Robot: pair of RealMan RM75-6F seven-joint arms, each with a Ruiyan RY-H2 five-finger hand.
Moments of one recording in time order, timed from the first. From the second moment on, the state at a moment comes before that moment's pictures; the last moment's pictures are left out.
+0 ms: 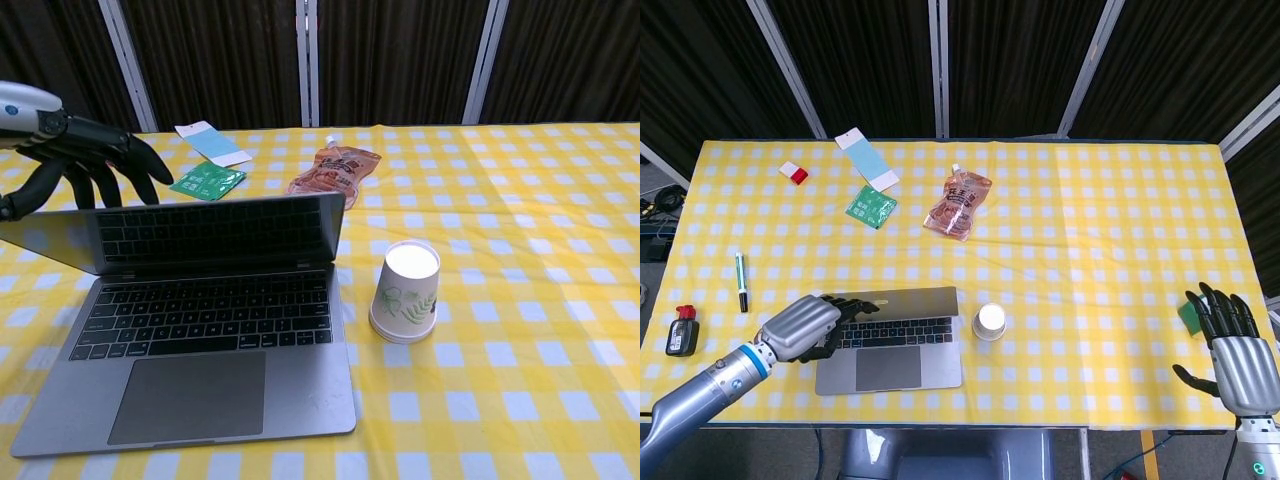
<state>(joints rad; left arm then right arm) -0.64 -0.83 -0.10 -2.10 1.46 0.69 -0.13 0.04 -1.03 0.05 -1.76 -1.56 1.53 -0.10</state>
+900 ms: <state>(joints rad) -0.63 -1.20 0.05 -1.88 1.42 0.67 0.06 0.04 -1.03 0.05 -1.76 -1.55 1.52 -0.10</state>
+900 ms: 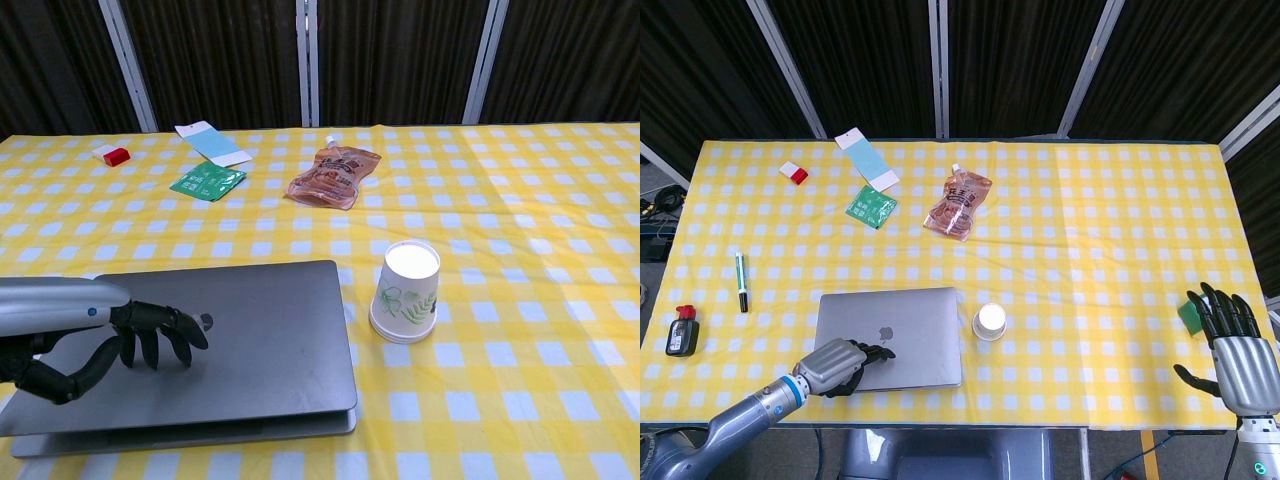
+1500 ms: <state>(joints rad) -0.57 -1.16 0.02 -1.88 1.51 0.92 -0.03 0.04 -1.03 0.05 -1.76 -1.56 1.53 -0.09</state>
